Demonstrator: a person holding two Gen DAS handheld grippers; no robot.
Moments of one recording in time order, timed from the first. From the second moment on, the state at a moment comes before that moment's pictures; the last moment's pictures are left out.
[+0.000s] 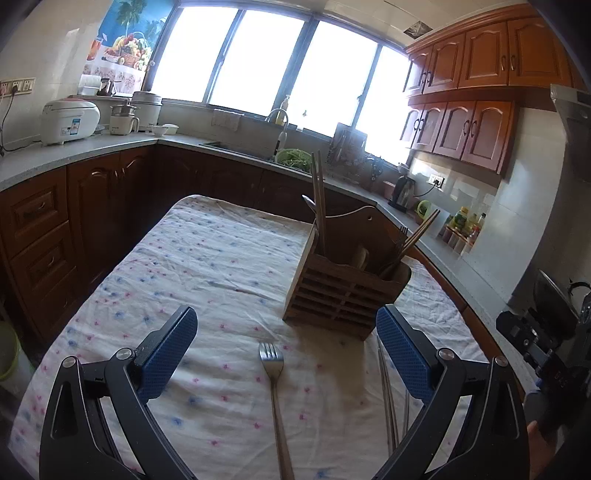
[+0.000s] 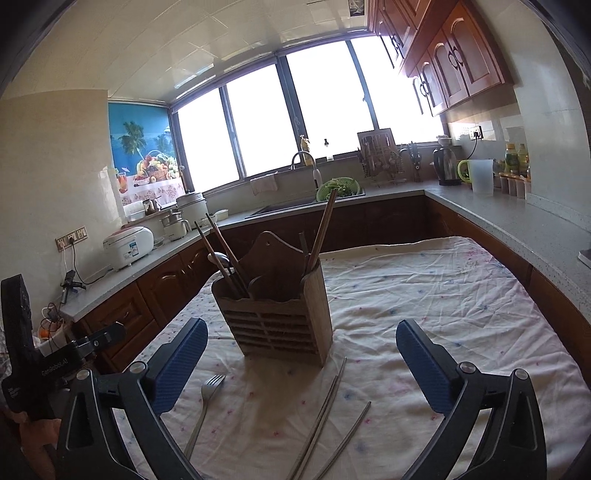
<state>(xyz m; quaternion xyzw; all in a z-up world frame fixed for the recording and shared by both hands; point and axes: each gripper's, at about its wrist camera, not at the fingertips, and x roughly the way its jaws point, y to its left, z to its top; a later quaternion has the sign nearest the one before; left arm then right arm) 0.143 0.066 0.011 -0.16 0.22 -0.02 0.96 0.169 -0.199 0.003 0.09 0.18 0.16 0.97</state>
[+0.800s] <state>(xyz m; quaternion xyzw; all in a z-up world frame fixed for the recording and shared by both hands) 0.053 0.033 0.008 -0.05 0.13 0.00 0.99 0.076 -0.209 0.011 0.05 0.09 0.15 0.98</state>
